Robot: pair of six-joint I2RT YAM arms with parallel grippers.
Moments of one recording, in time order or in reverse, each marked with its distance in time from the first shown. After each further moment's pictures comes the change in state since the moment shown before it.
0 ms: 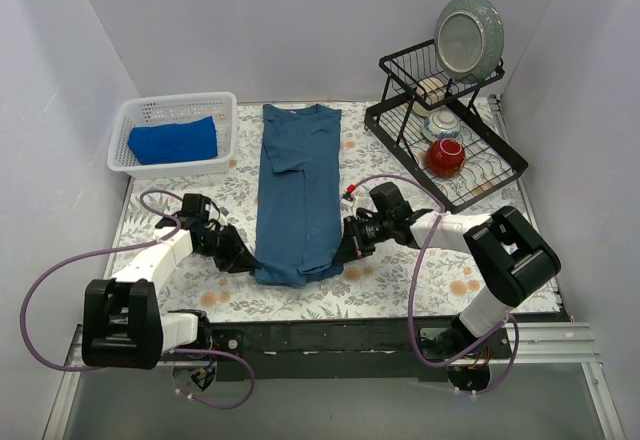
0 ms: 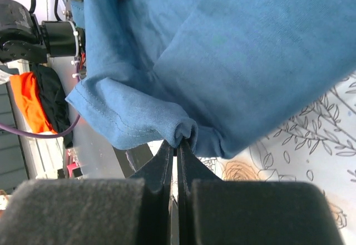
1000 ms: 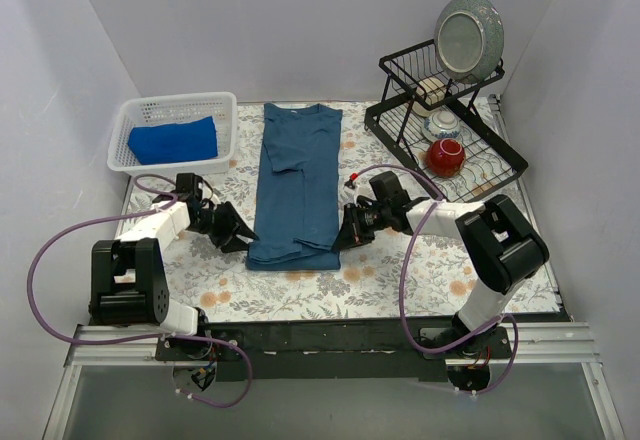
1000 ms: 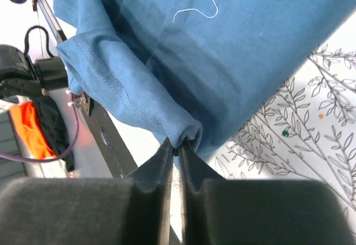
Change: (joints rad) left arm 0.092 0.245 0.183 0.040 0.010 -0.007; right arm -0.052 0.101 0.114 -0.042 0.043 0.016
